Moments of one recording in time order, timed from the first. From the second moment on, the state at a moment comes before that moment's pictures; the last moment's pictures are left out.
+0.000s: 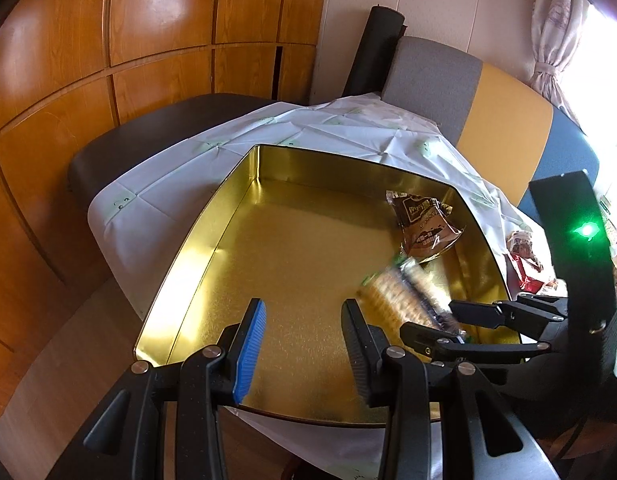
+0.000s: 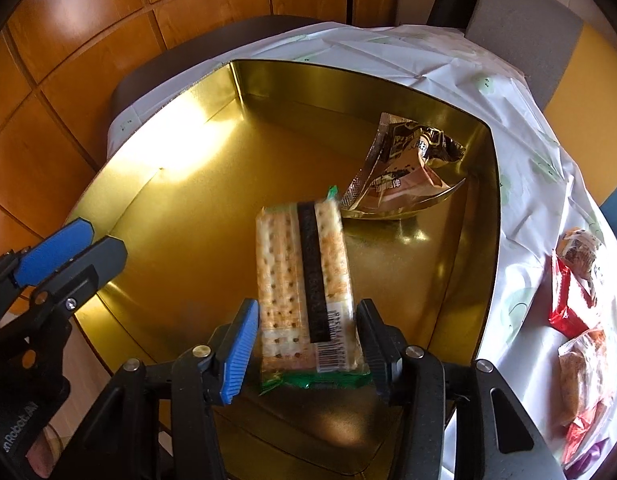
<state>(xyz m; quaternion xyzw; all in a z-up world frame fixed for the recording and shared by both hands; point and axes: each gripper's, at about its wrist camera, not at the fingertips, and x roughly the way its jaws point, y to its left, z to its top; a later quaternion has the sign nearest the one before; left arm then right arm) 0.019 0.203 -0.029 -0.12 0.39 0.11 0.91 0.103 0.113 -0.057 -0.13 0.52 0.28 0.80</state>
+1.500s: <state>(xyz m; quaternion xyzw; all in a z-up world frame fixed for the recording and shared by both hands) 0.052 0.033 0.019 -0.02 0.41 -0.14 0.90 0.092 -0.316 -0.047 0.12 0.53 -0.02 0.84</state>
